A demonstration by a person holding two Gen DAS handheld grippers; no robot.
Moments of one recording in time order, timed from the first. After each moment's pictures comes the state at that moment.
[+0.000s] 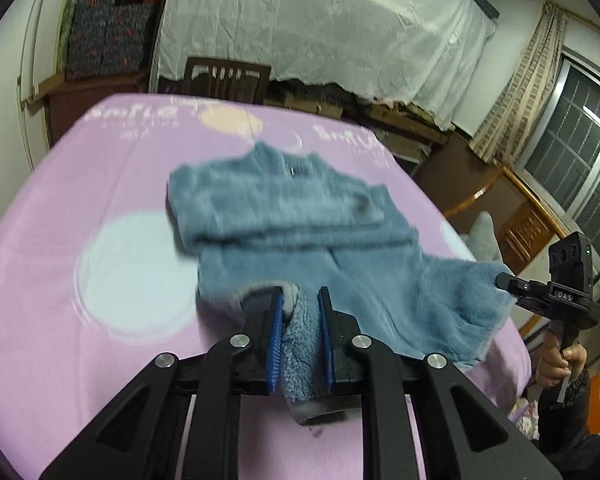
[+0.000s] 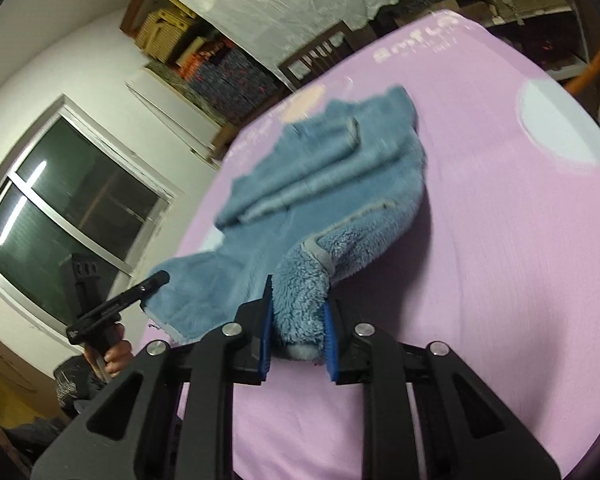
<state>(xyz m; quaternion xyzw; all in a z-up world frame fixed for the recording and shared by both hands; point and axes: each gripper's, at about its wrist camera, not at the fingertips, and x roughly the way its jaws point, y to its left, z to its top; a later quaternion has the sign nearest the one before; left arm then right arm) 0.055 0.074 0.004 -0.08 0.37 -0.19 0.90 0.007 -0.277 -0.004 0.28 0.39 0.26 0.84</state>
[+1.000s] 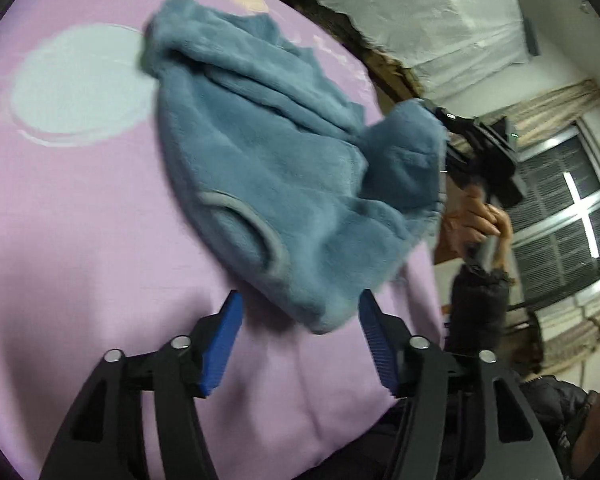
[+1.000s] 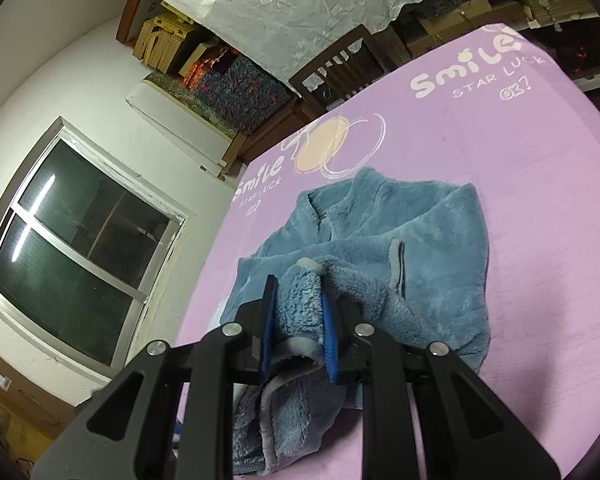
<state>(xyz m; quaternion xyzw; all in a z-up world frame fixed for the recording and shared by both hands) 0.022 0.073 -0.076 -0.26 0.51 -0.28 0.77 0.187 -0.261 0.023 0.30 0.40 0.29 0.82</state>
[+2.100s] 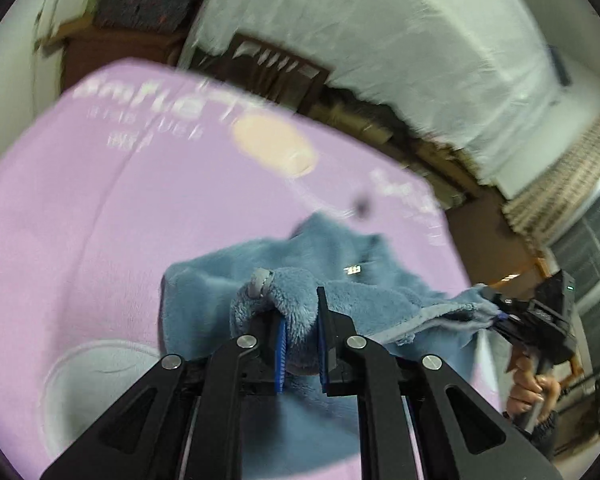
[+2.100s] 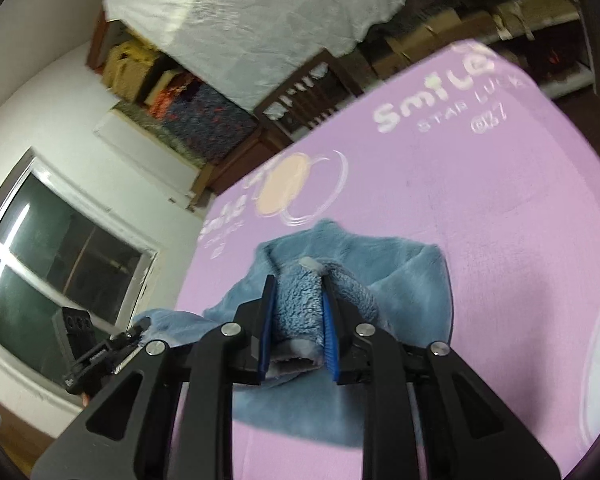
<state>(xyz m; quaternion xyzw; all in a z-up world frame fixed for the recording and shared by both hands) 0.277 0.104 -0.028 -0.20 0.43 -0.15 0.87 0.258 -0.284 0.006 0.32 0.40 0.21 0.83</state>
